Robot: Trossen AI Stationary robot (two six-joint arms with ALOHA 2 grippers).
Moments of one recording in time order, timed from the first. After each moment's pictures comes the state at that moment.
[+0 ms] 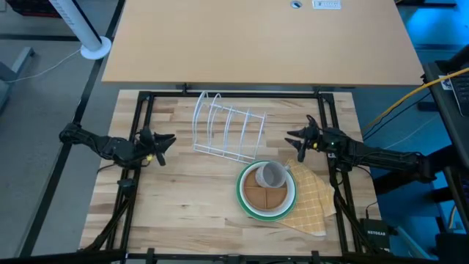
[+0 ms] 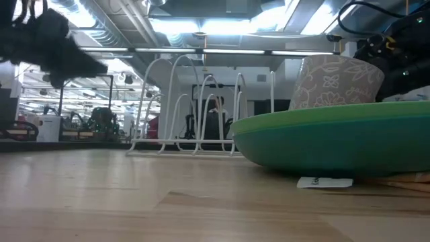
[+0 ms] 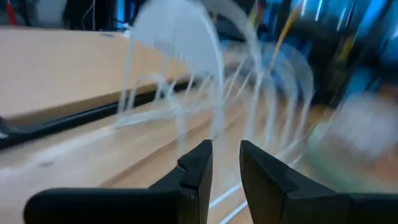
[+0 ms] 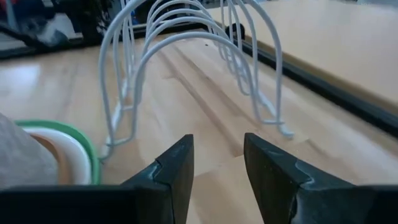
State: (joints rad) left arm -0.36 0.07 0.10 -0.15 -0.92 -0.39; right arm -0.31 0.34 0.03 0.06 0.03 0.08
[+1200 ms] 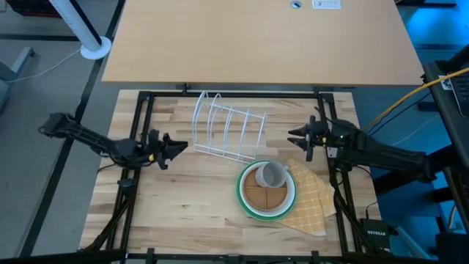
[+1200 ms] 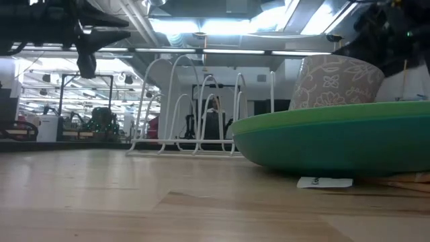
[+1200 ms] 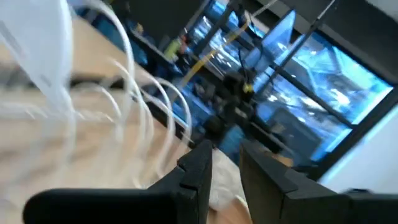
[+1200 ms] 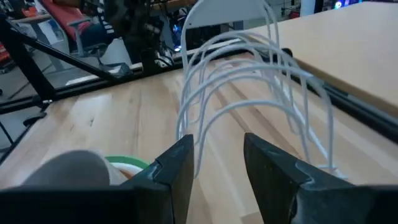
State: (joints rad) left arm -0.31 0.64 0.09 0.70 -0.58 -0.61; right arm -0.31 0.34 0.28 -0.14 -0.15 0.12
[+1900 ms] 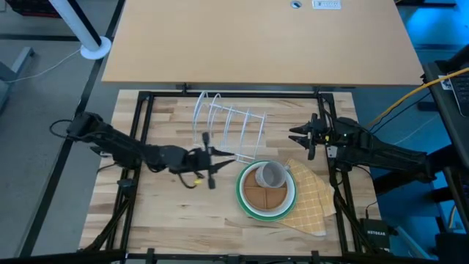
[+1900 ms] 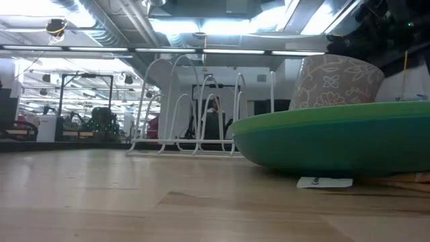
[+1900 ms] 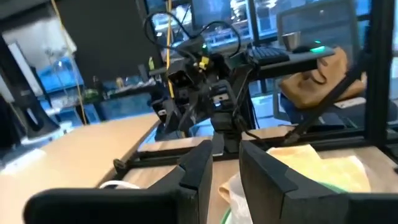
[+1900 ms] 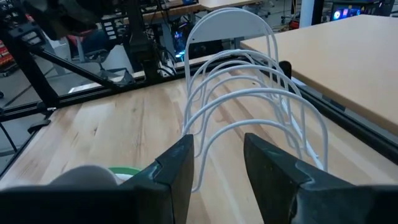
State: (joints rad) left arm -0.28 1.44 0.85 0.63 -0.48 0.22; right arm -0.31 0.34 0.33 -0.17 -0.15 0.12
